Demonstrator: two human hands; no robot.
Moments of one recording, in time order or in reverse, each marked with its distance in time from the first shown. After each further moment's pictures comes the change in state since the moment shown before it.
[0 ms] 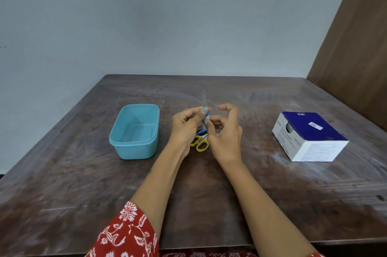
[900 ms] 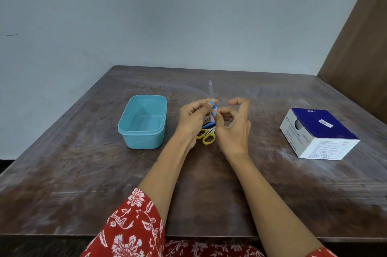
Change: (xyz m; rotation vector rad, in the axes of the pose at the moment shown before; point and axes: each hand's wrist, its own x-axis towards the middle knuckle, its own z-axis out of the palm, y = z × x) left_hand -0.003 0.003 -0.001 -0.014 -0.006 -0.034; right_hand 0.001 -0.002 0.000 -0.013 0.035 -0.004
